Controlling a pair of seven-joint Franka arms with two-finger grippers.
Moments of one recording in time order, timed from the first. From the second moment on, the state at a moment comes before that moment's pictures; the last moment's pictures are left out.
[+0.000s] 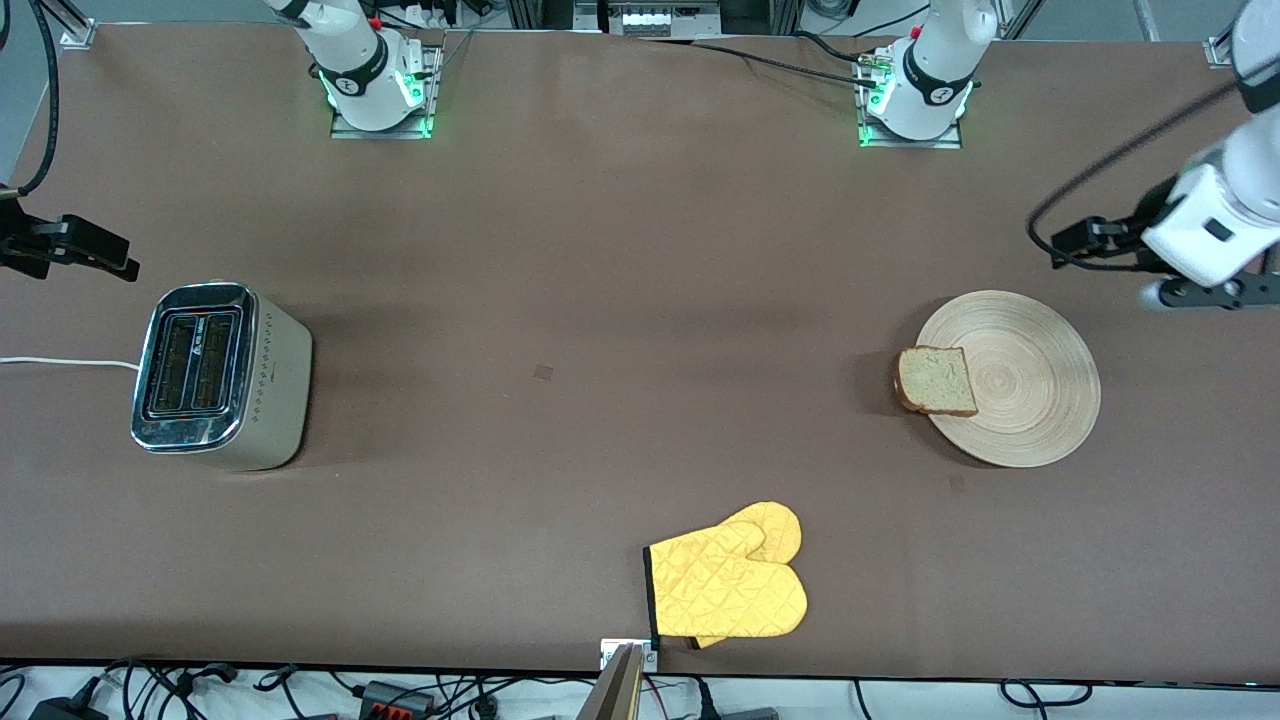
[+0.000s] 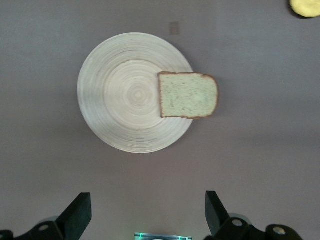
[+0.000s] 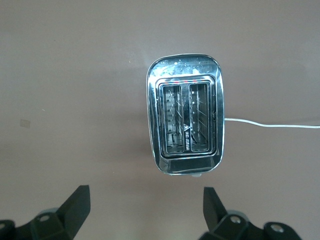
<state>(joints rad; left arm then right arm) 0.09 0.08 -0.08 -1.62 0.03 1.52 -0.06 -0.06 0.13 0.01 -1.45 -0.02 1.53 -0.04</state>
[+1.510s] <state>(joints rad) 0.78 0.73 -0.07 -1.60 -0.68 1.71 0.91 -0.06 0.13 0.01 -1.45 -0.02 1.53 -0.05</state>
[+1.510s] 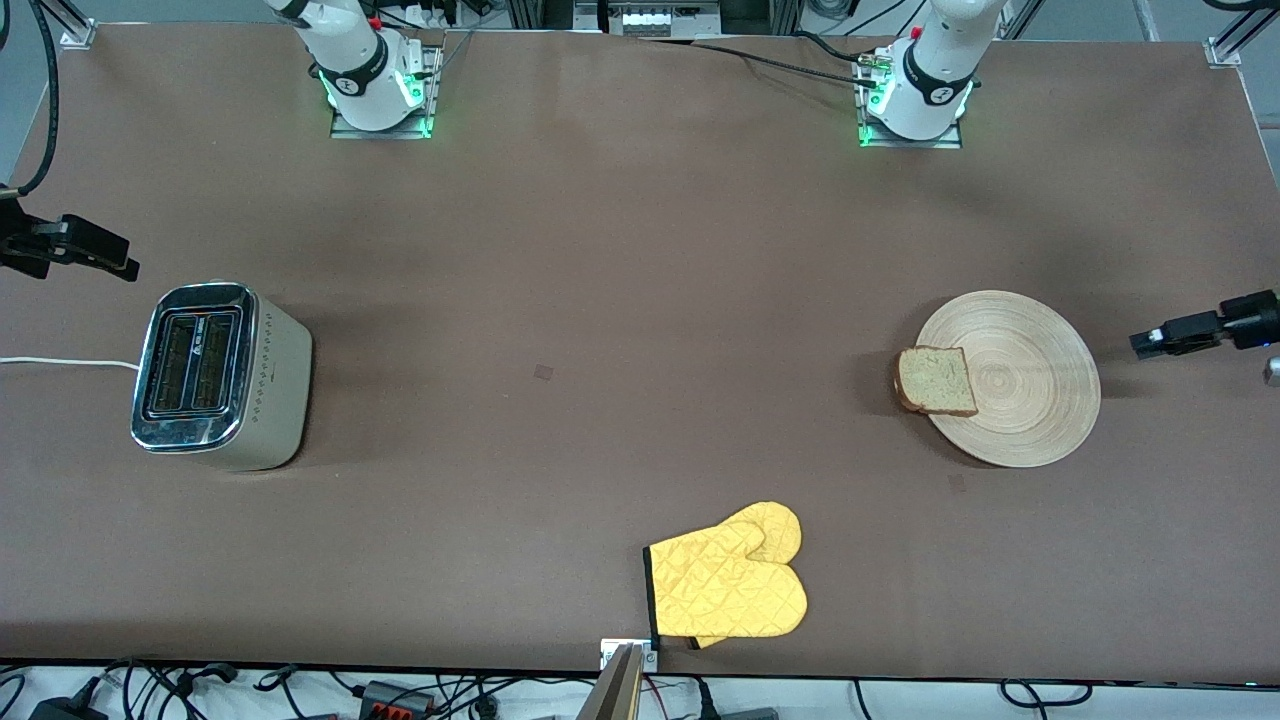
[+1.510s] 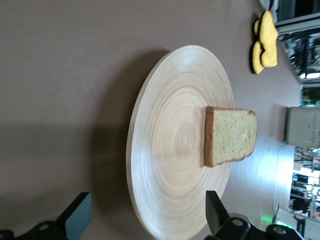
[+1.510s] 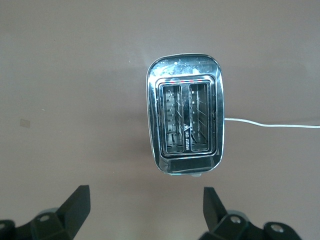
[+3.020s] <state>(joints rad) 0.78 0.85 -0.08 -1.59 -0.77 1.68 0.95 -0.06 0.13 0.01 -1.45 -0.02 1.53 -0.05</state>
